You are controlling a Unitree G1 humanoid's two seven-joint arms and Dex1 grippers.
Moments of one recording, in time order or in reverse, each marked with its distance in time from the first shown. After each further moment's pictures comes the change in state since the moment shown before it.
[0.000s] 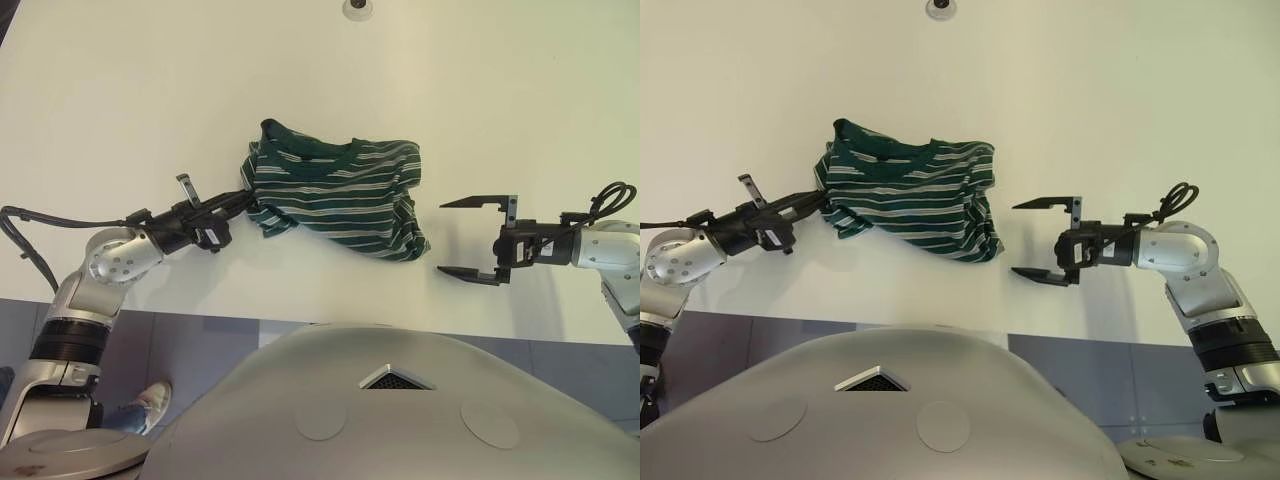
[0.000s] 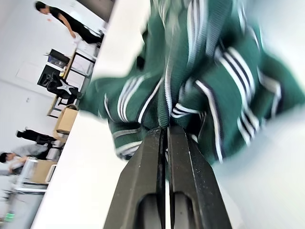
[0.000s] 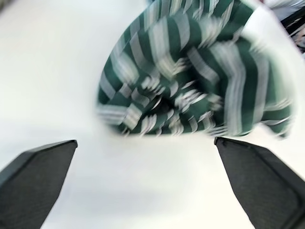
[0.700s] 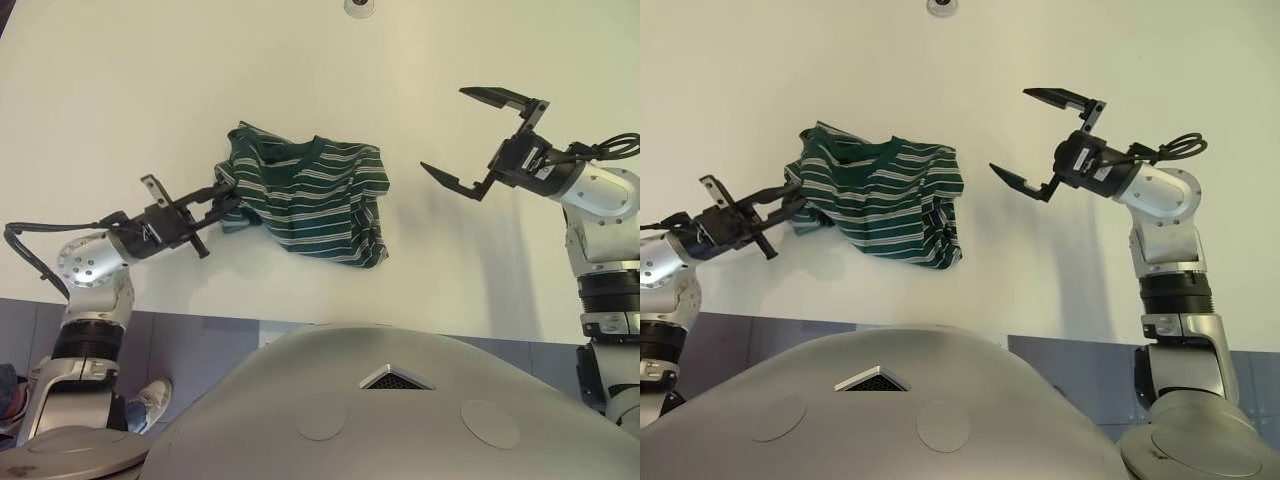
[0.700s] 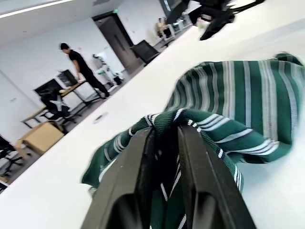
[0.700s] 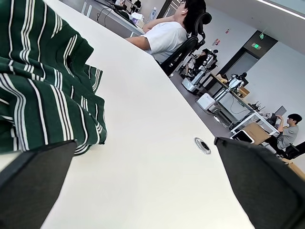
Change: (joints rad) left arm 0.011 -0.096 0.064 0.123 -0.508 -0.077 -0.541; right arm -0.253 0.300 -0.128 0.084 -0.111 0.101 -0.187
